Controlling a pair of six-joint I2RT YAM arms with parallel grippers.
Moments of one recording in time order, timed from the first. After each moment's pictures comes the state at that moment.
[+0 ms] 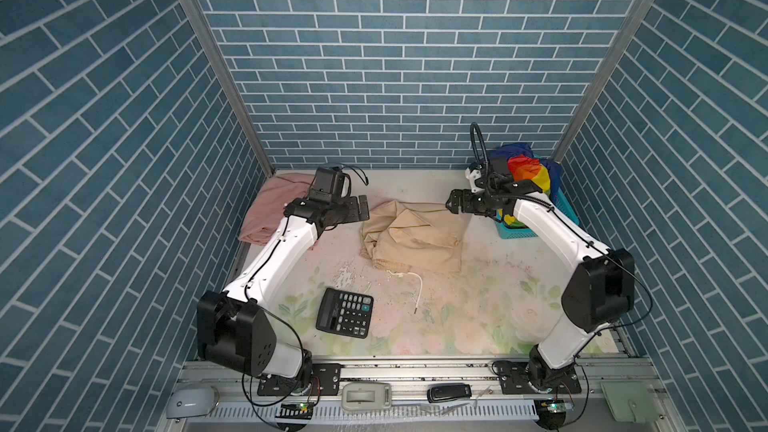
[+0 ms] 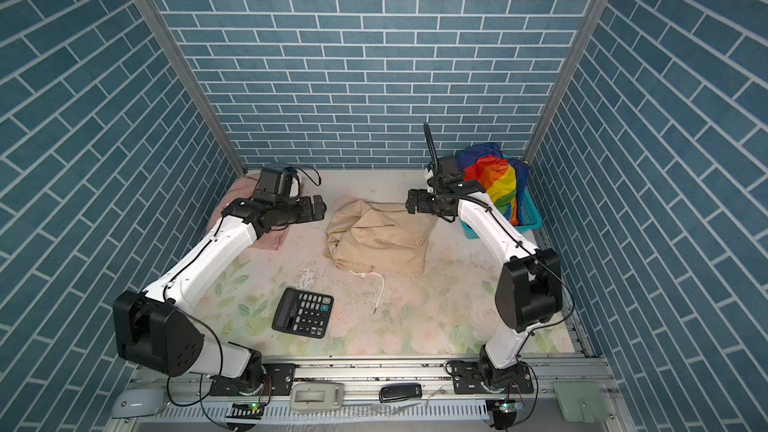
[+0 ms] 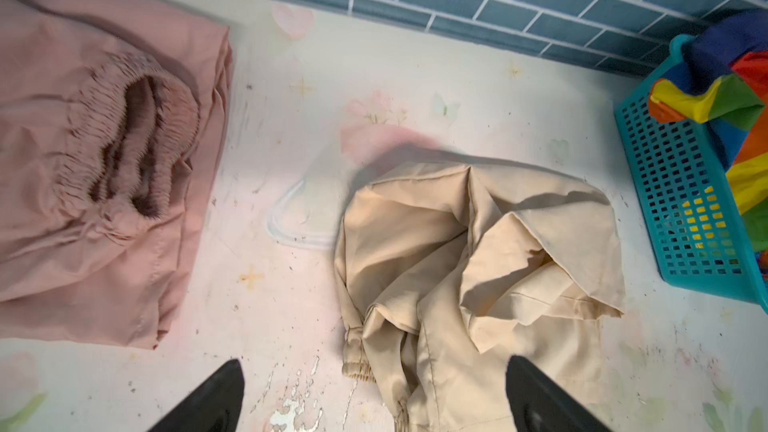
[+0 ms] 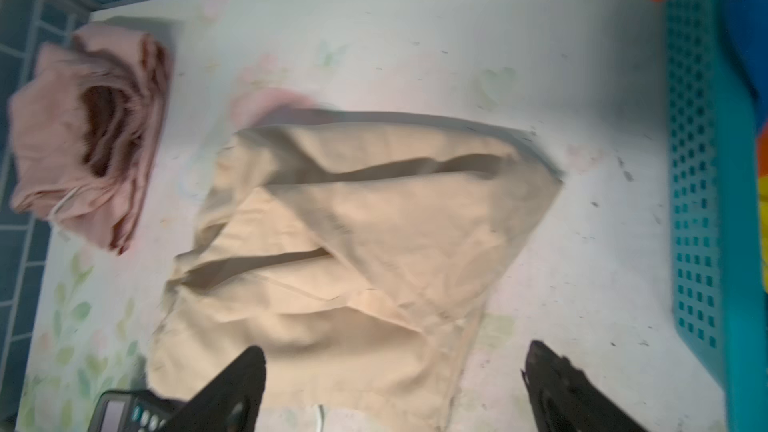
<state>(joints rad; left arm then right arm) -0.29 1.46 1.29 -0.66 0.04 -0.40 0.44 1.68 1.51 -0.73 -0.18 0.30</state>
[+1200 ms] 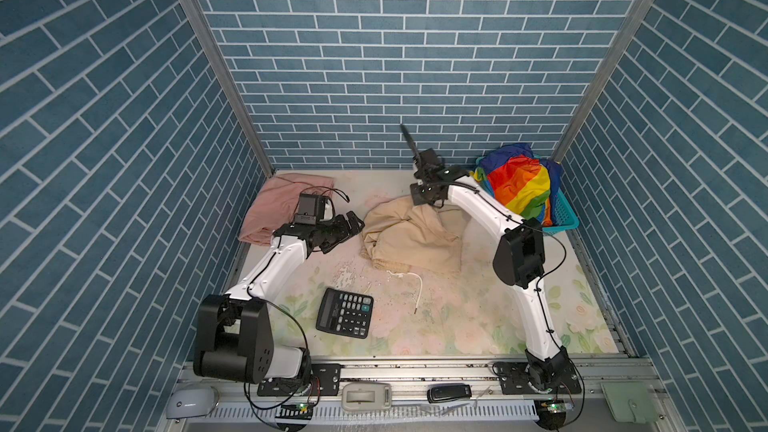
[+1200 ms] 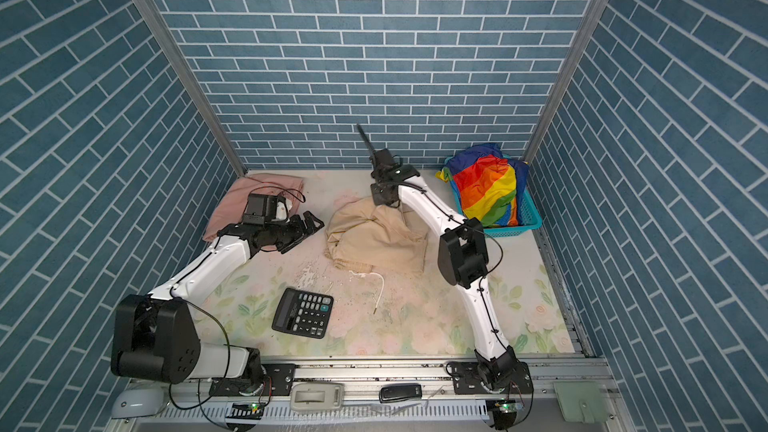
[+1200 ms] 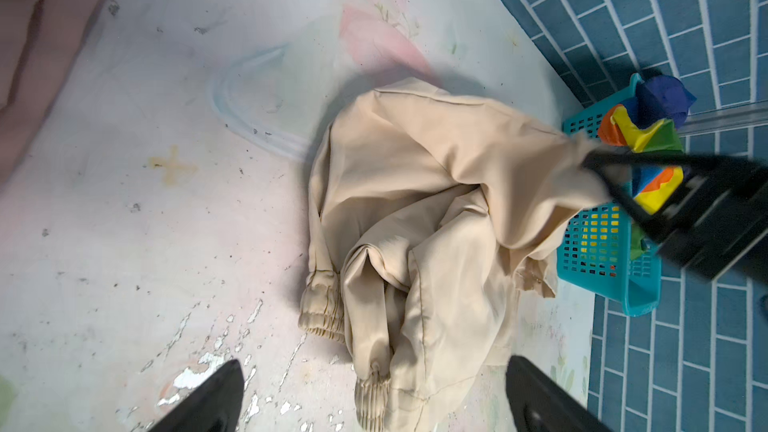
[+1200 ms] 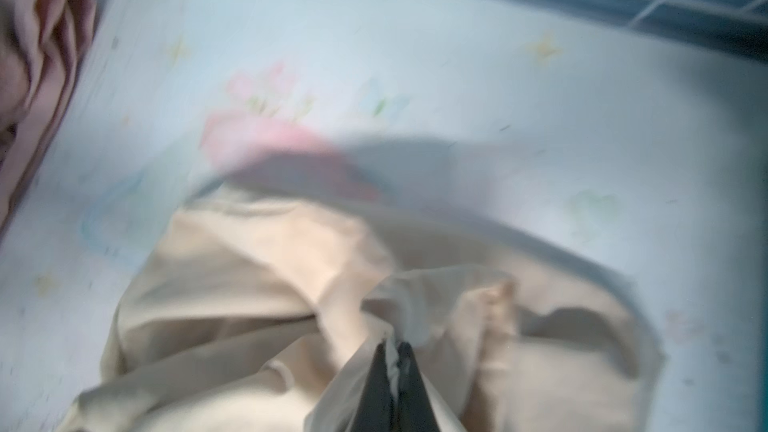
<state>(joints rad) -0.14 1.40 0.98 -0.45 0.39 -0.63 0.57 2.29 2.26 -0.90 0.12 0.22</state>
